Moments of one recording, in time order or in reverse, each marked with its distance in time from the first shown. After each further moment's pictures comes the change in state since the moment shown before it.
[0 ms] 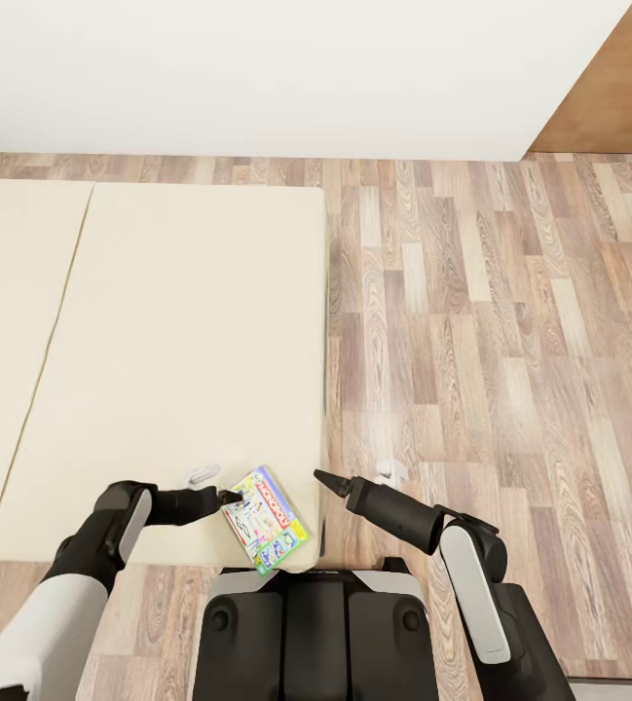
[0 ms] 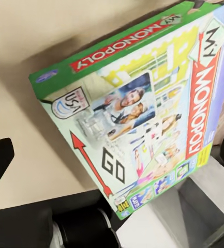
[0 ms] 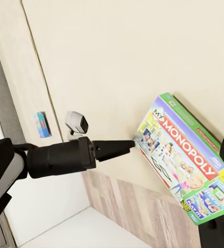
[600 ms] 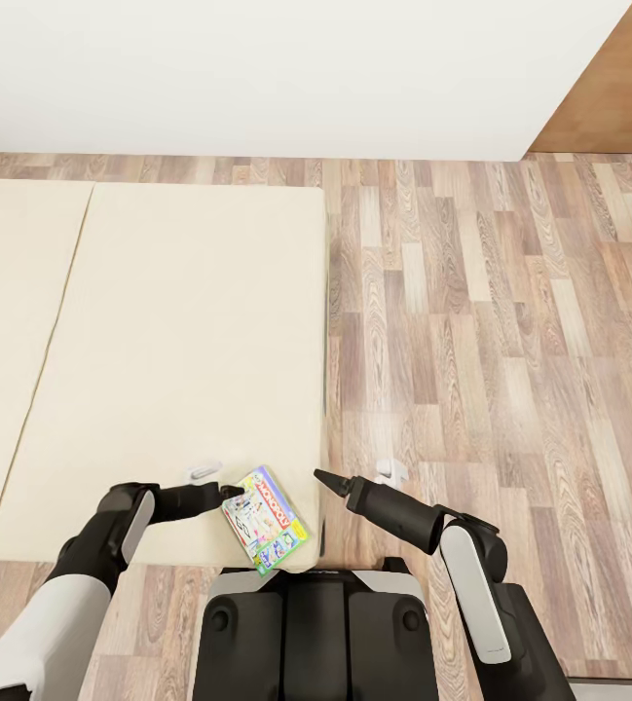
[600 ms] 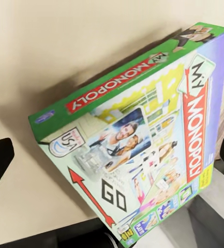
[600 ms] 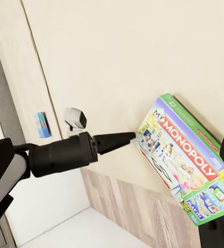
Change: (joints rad) left arm 0.000 -0.008 0.000 0.010 0.002 -0.114 0.004; right arm 0.000 0.000 -0.001 -0.002 0.000 0.000 0.000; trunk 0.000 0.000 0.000
